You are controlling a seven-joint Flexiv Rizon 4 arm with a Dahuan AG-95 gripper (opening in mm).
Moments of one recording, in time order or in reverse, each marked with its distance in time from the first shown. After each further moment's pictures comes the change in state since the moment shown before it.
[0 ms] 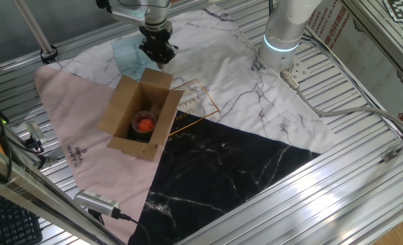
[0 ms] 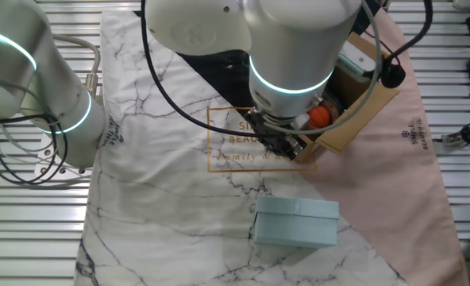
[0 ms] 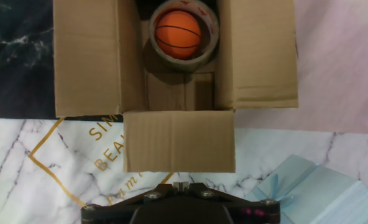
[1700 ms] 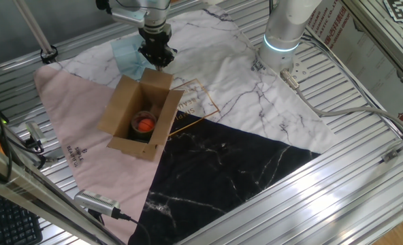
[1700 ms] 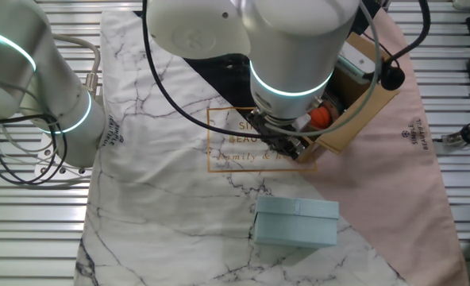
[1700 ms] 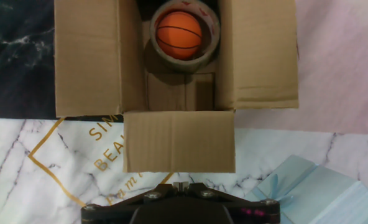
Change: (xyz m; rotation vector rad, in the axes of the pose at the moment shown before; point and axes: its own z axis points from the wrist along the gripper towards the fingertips) arm -0.008 -0.002 0.005 0.004 -0.031 0.009
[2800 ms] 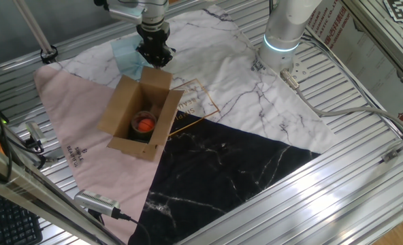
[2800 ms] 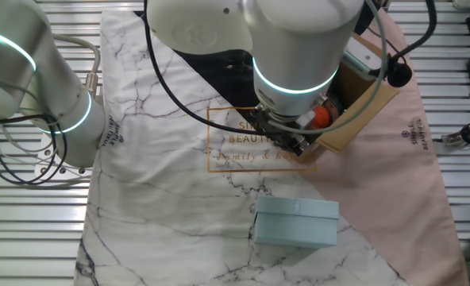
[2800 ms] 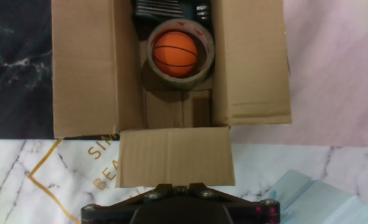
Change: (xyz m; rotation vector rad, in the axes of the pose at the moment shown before) arm -0.011 -0.002 -0.011 -0.009 -0.020 0.011
